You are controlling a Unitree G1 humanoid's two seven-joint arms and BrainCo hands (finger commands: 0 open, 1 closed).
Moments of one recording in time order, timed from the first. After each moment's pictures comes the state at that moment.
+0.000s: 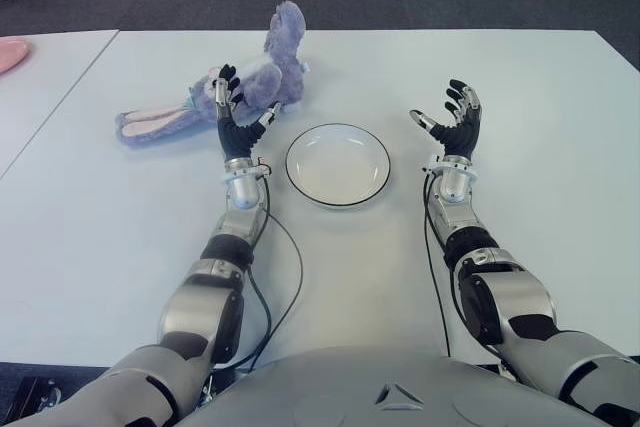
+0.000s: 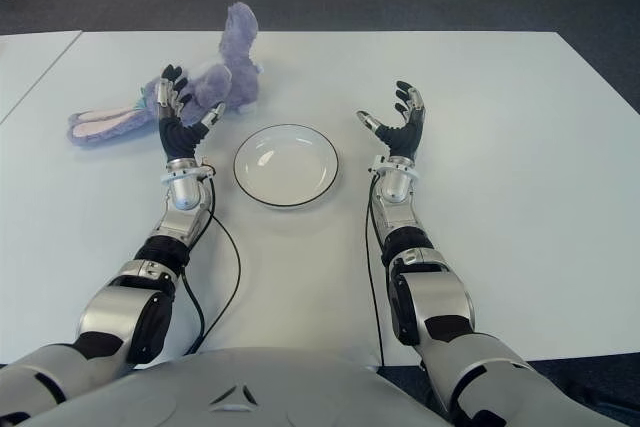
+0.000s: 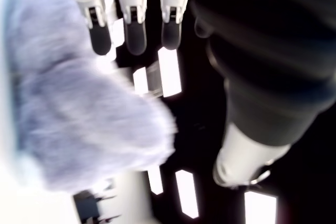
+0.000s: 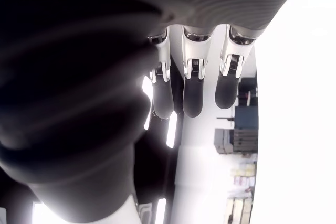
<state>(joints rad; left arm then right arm) -0.41 0.06 0.01 0.86 0.18 -0.76 0.55 -0.53 -0.12 -0.05 1.03 -0.06 -0.71 -0.45</state>
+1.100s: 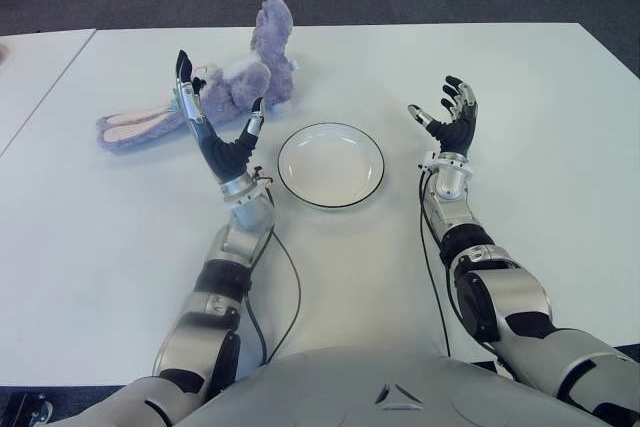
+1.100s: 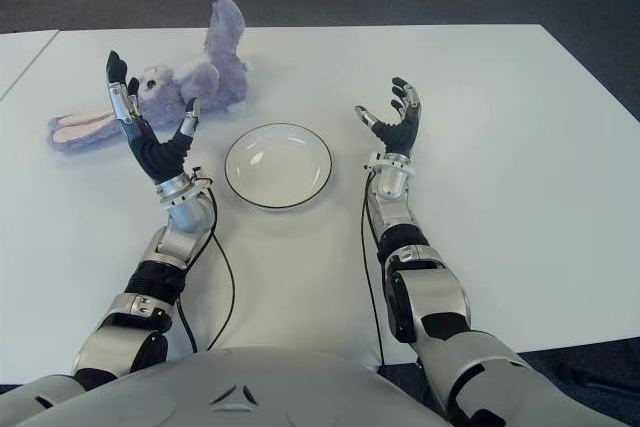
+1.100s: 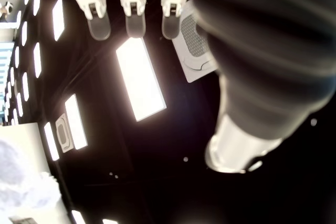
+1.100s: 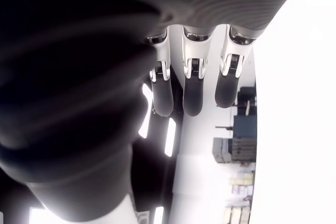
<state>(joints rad) -0.23 0.08 -0.05 0.47 0.53 -0.77 0.98 -0.55 -0.10 -0.05 1.04 -0.06 -0.71 -0.45</state>
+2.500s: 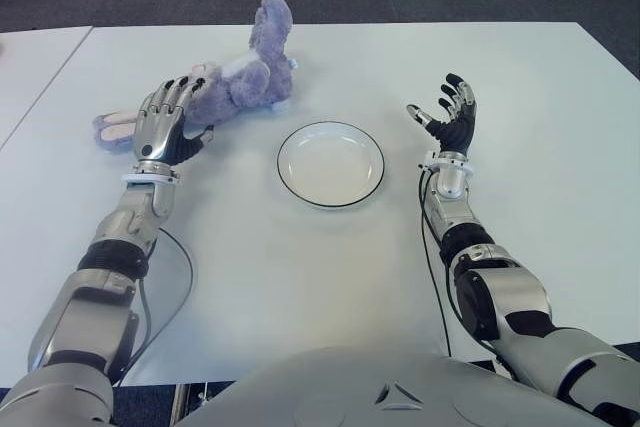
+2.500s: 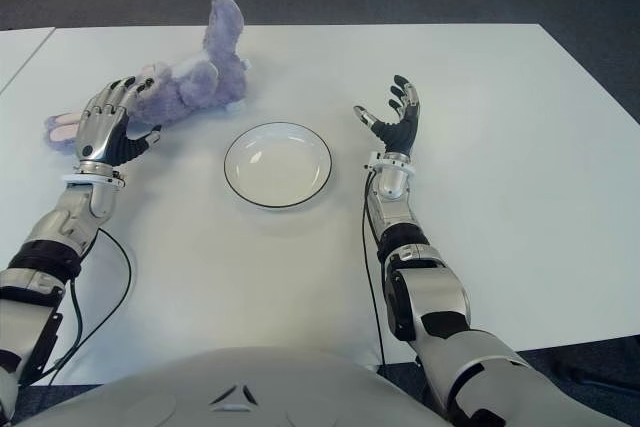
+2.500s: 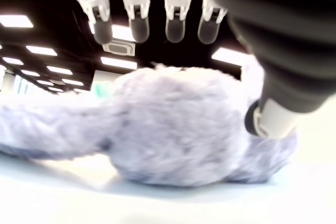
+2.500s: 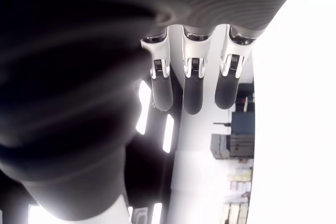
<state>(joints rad) -0.36 0.64 -0.20 0.75 0.80 -0.29 0.64 -0.56 -0.10 -0.07 1.04 -0.05 -0.71 -0.41</state>
